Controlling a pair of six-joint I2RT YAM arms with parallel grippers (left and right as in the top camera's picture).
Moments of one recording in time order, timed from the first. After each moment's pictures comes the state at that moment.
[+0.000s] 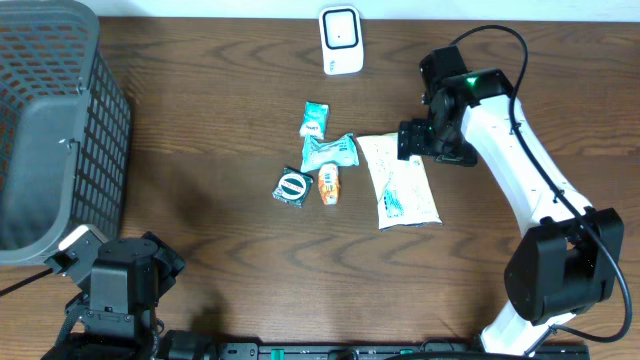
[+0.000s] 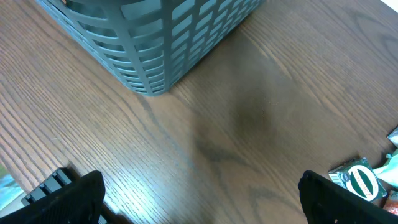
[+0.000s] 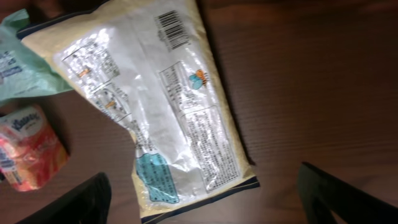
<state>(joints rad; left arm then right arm) -0.14 0.60 1.01 -1.36 -0.47 -0.78 0.25 1.86 1.59 -1.20 0.00 0.38</state>
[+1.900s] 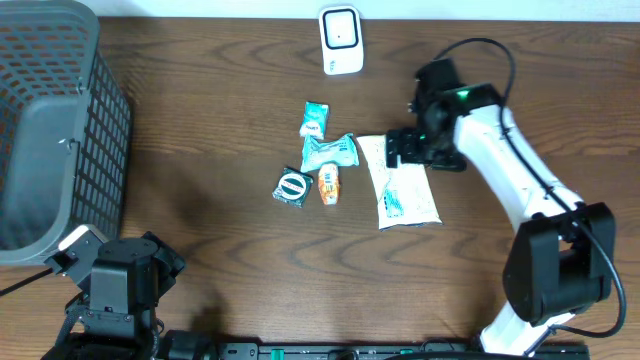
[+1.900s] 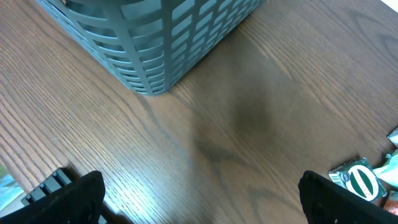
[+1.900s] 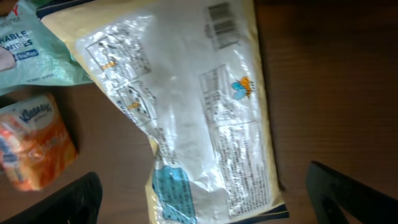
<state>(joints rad) -0.14 0.60 1.01 -1.36 -0.47 -0.78 0.29 1.86 1.48 -1.05 -0.06 0.32</state>
